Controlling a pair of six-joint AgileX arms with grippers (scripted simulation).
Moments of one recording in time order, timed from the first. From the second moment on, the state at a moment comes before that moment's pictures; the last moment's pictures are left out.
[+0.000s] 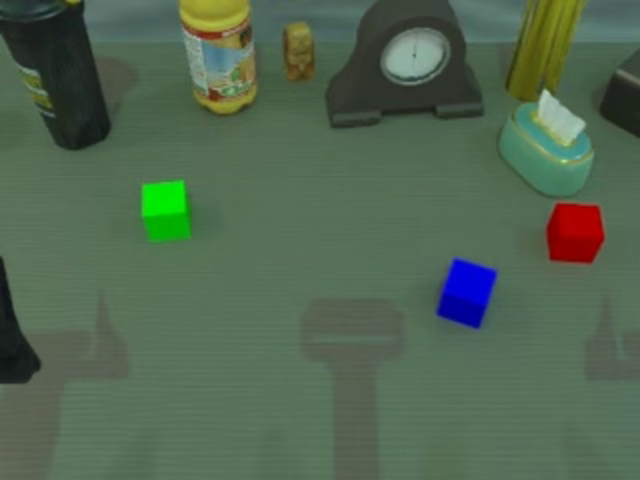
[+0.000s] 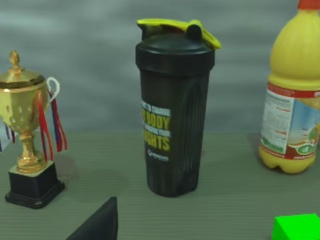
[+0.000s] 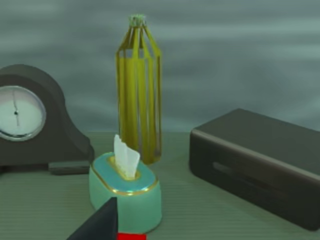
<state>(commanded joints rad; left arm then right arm) 0.00 0.00 0.00 0.00 0.00 0.00 0.00 0.00 0.00 0.00 0.00 0.00</state>
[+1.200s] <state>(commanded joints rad) 0.00 0.00 0.00 0.00 0.00 0.00 0.10 1.47 1.19 -0.80 0.00 0.17</state>
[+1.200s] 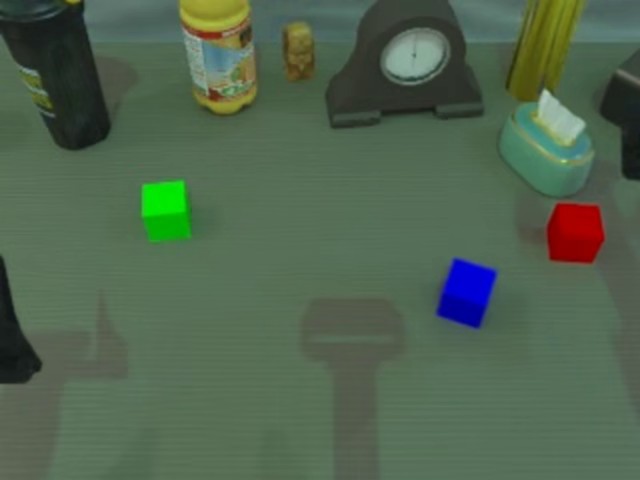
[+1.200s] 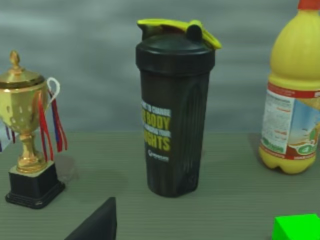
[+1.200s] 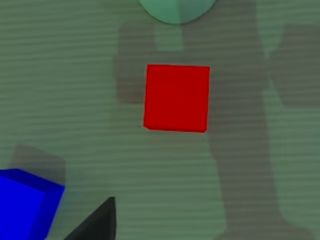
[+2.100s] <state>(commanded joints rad) 0.00 0.00 0.00 0.00 0.00 0.00 0.16 2.20 1.83 -1.20 0.00 0.26</state>
